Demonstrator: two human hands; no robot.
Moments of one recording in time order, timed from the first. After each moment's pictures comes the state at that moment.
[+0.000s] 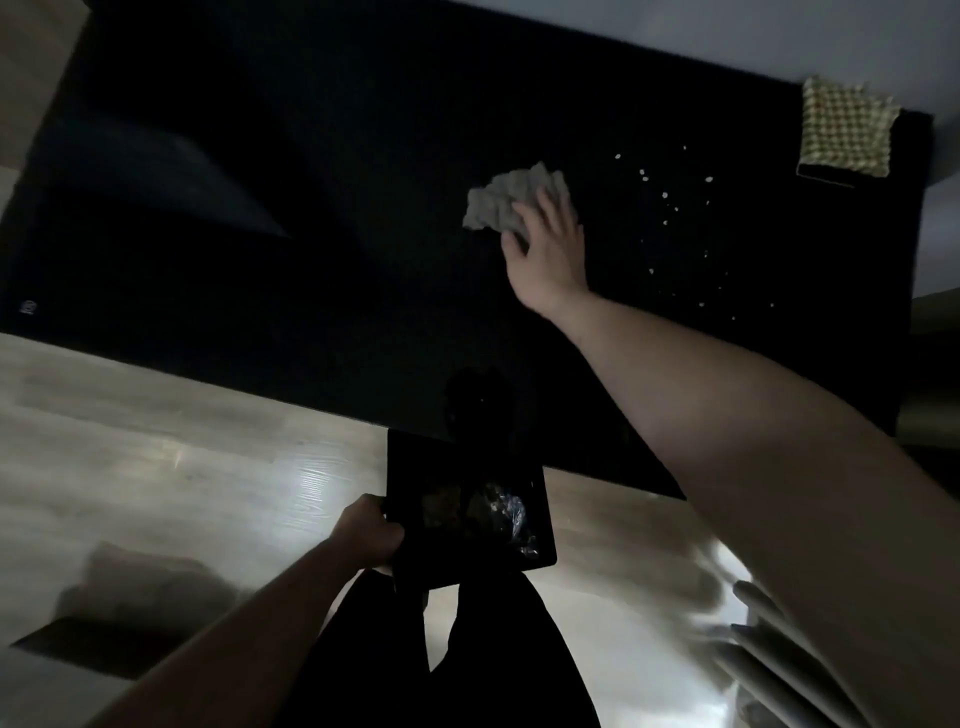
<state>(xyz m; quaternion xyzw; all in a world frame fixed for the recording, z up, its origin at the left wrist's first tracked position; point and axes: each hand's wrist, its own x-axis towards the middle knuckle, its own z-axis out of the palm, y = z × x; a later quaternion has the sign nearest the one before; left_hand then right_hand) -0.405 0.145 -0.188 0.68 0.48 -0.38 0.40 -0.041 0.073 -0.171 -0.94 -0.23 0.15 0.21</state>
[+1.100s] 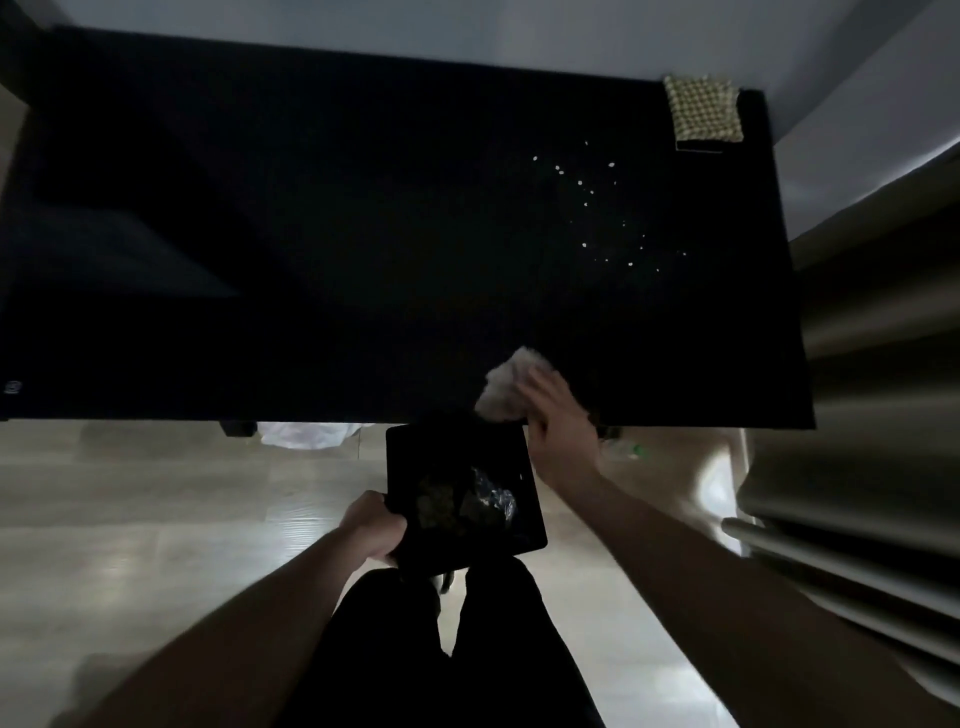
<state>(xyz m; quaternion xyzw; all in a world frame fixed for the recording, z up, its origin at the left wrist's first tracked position) -0.415 0.175 -0.178 0.67 0.45 -0.41 0.43 -0.273 -0.067 -0.175 -0.94 -0.13 0.12 0.30</state>
